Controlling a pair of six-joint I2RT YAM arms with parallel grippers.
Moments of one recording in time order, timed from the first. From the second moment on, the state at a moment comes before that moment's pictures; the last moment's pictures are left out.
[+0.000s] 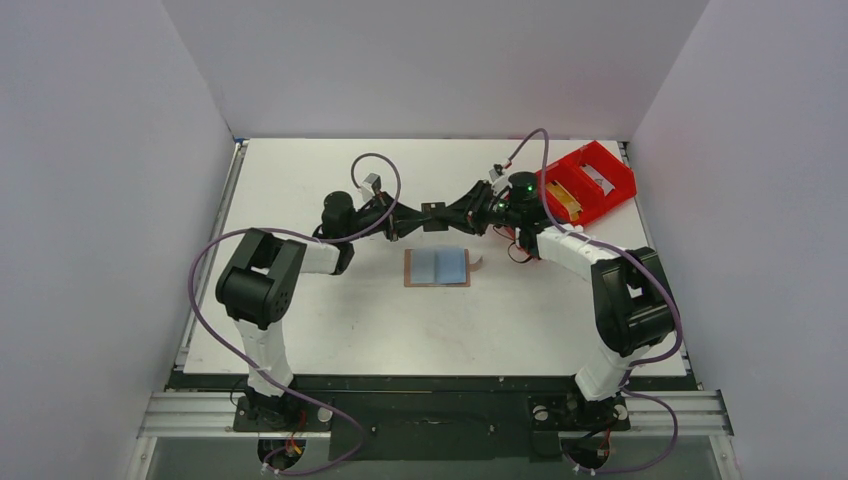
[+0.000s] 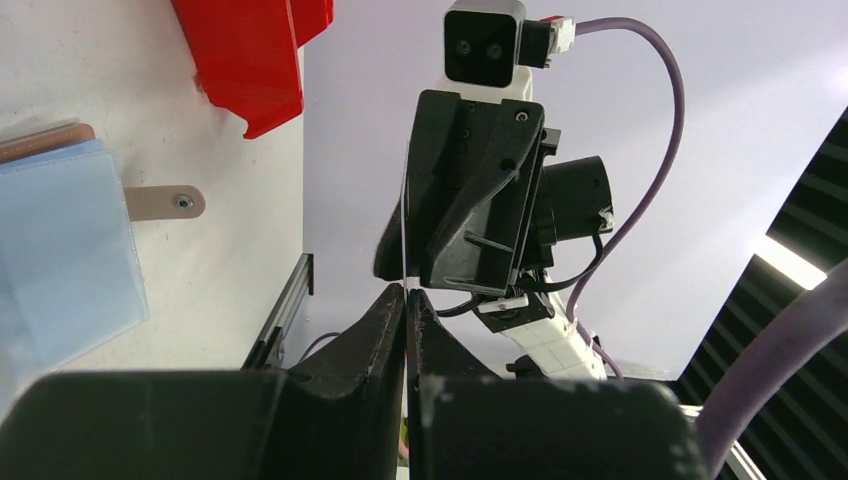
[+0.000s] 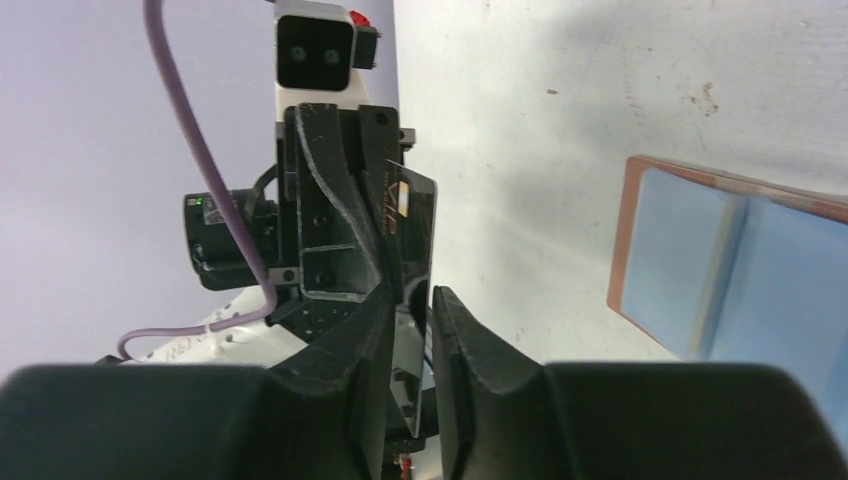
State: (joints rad) left arm -0.36 1.93 0.91 0.99 0.80 -1.69; right arm 0.35 1.71 1.02 0.26 -0.68 1.16
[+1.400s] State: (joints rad) left arm -0.33 1.70 1.18 -0.36 0.54 -0.75; right arm 0.24 1.62 1.40 -0.62 0.27 0.16
